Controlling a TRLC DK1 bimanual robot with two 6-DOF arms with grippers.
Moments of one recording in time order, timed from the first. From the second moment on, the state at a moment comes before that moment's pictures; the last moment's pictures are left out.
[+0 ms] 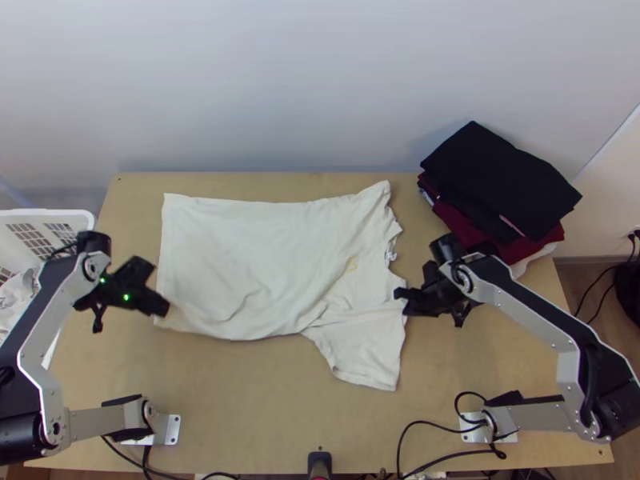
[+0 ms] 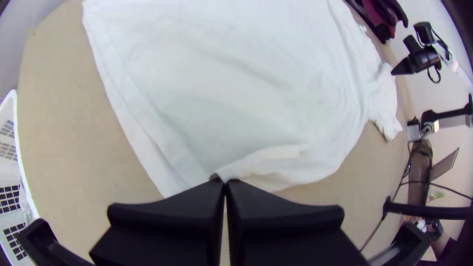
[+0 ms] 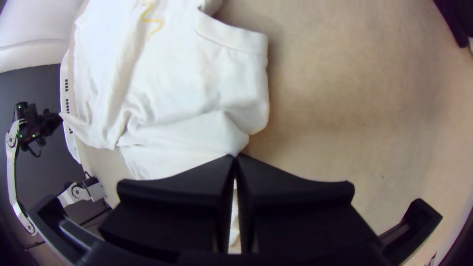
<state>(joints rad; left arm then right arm) 0.26 1.38 0.98 -0.96 0.36 0.64 0.34 1.47 0.91 -0.76 -0.37 0.42</state>
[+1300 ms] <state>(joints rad) 0.33 1.51 1.01 -0.62 0.40 0.25 0.31 1.42 0.92 -0.69 -0.34 0.37</state>
